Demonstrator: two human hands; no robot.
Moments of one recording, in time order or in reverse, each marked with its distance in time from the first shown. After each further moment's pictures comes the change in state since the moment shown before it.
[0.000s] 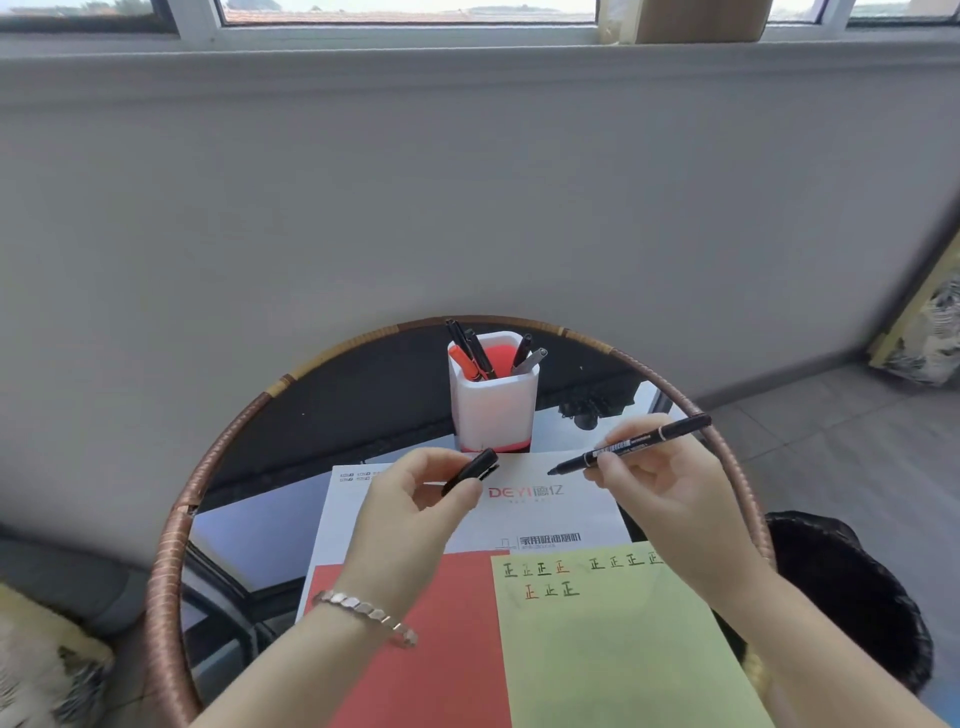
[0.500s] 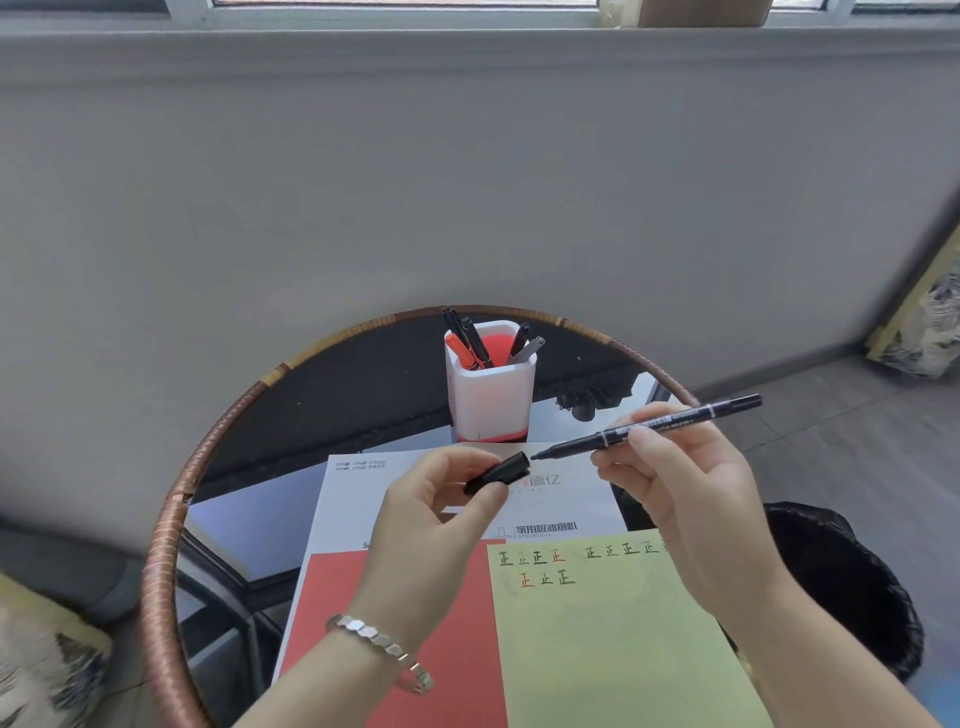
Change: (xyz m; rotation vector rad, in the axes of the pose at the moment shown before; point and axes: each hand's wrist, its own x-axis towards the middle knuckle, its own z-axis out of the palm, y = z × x) left_hand -0.019 0.007 0.013 -0.089 -0.029 0.038; right_hand -0.009 -0.019 -0.001 0.538 0.061 0.194
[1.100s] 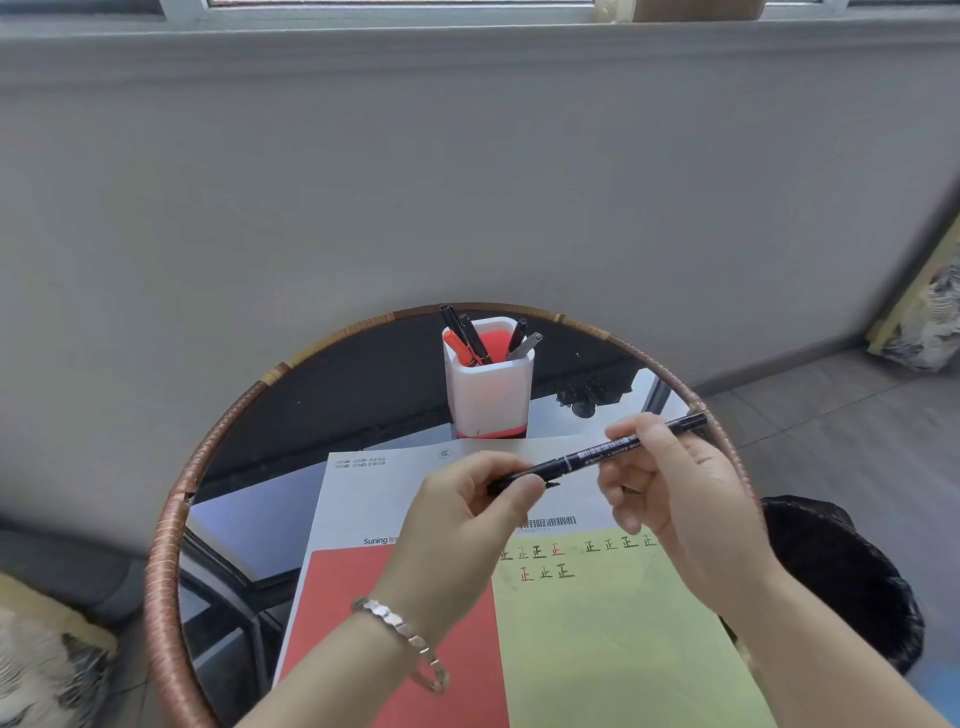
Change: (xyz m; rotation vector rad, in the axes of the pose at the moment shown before) left_hand 0.000 0.010 0.010 0.010 -0.158 0.015; right_hand 0.000 0.005 -0.002 -0.058 -0.004 0.157
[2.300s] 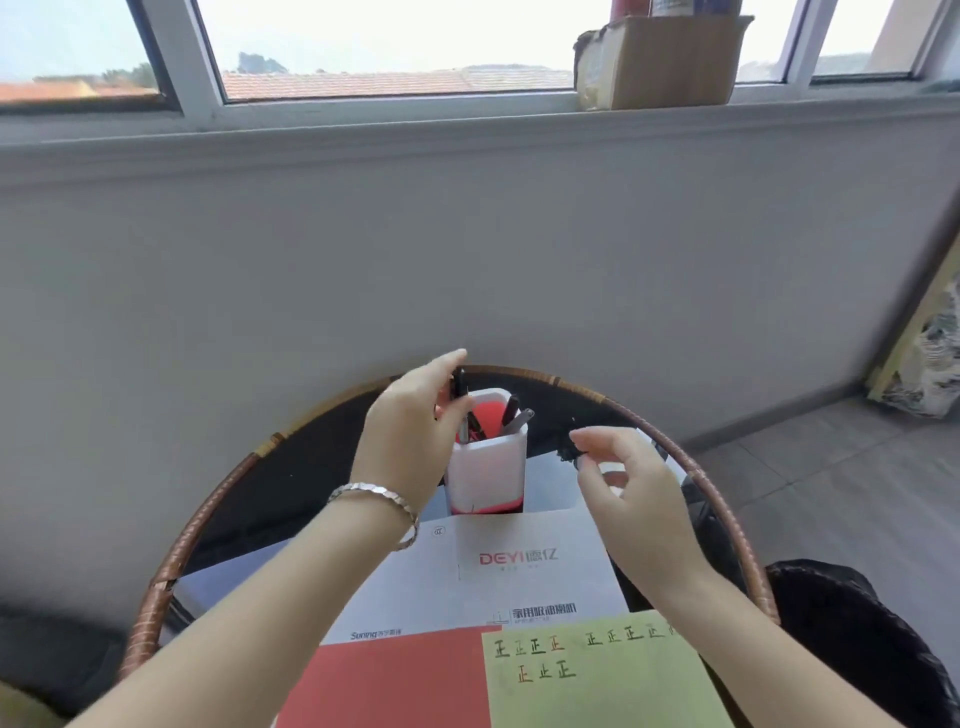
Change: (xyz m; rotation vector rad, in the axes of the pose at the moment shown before) left_hand 0.109 0.018 -0.033 0.593 0.353 0.445; right_hand 0.058 0.007 0.007 -0.732 0.120 -0.429
